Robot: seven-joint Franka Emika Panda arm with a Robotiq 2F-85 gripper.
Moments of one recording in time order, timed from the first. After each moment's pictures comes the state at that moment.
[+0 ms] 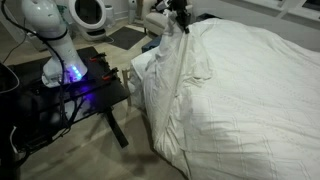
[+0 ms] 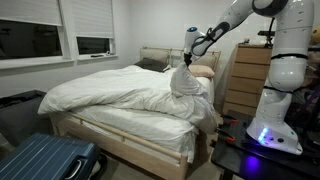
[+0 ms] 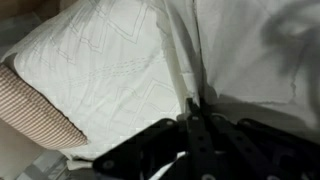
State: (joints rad) arm -0.09 0.13 -0.31 -2.11 -0.64 2.56 0.35
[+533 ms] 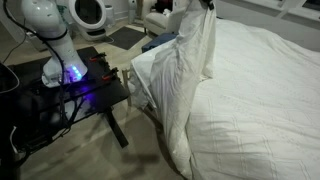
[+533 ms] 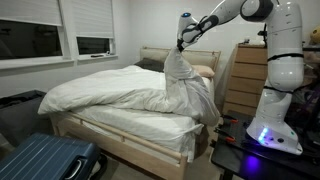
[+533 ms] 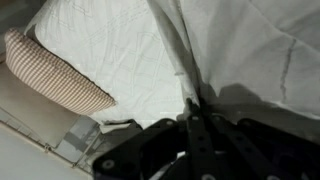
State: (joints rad) arm -0.11 0.27 -0.30 -1.69 -0.52 2.44 0.34
